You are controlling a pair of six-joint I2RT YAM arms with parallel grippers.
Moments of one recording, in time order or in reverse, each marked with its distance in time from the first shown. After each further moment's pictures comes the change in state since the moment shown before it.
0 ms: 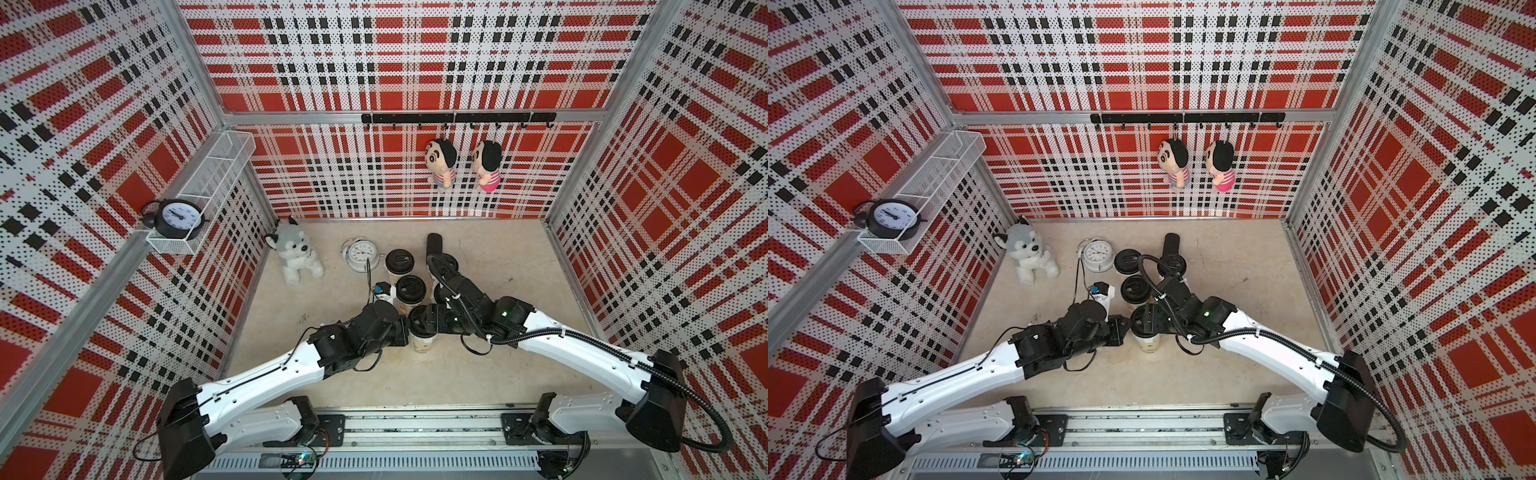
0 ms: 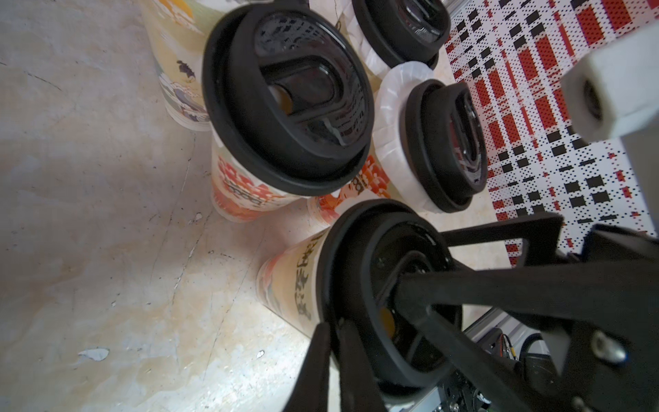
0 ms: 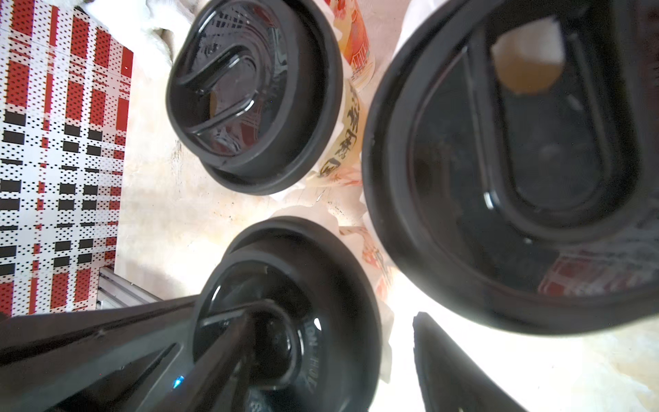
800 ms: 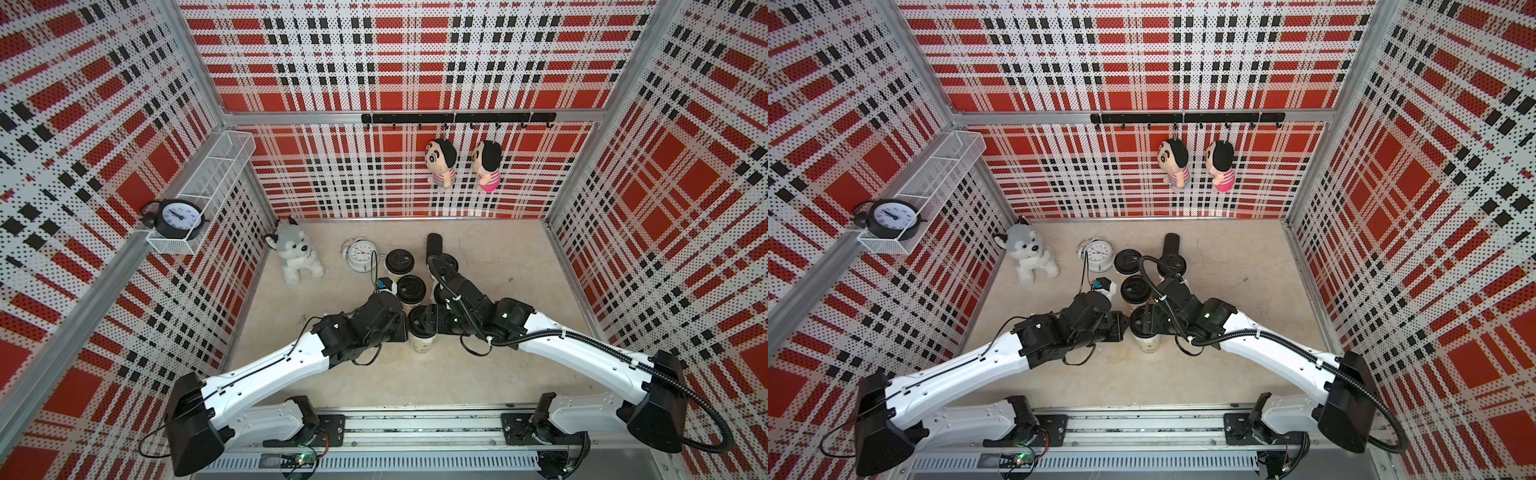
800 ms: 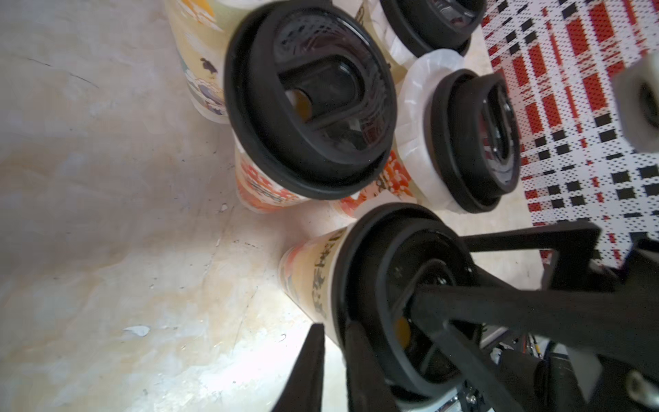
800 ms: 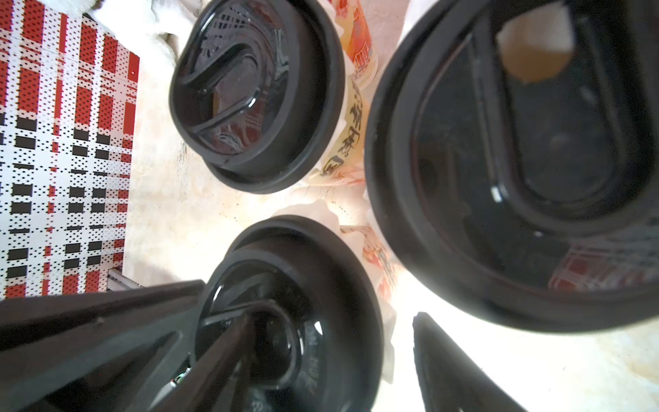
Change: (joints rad) left arm 0.060 0.065 0.171 -0.203 -0.003 0.070; right arm 0.005 -0.008 -0.002 0.003 0.005 0.016
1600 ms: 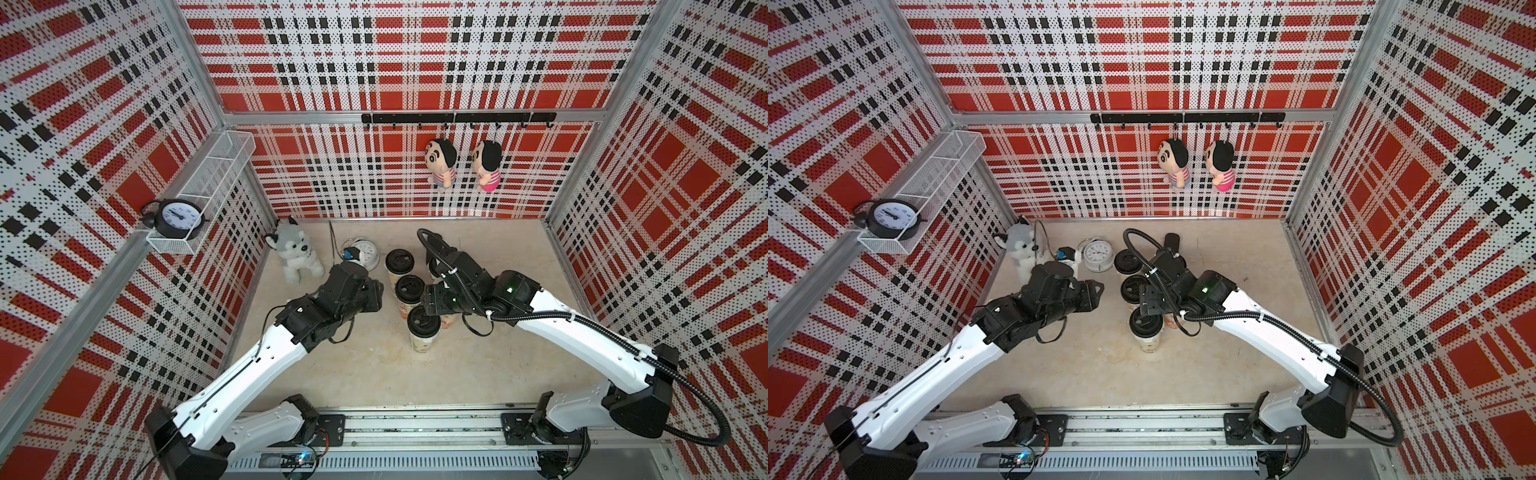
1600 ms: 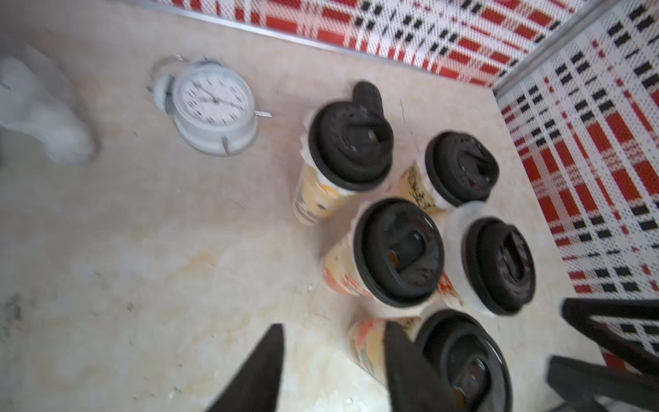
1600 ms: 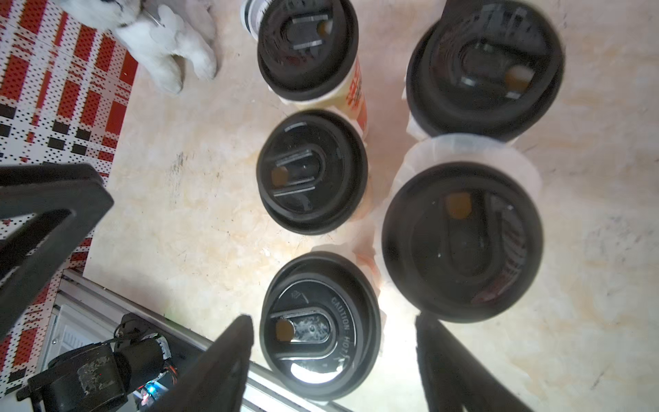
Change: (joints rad) left arm 0.301 -0.118 0.118 -0.064 -0.074 0.206; right arm -0.037 0.098 0.406 -0.273 0.131 -0.189
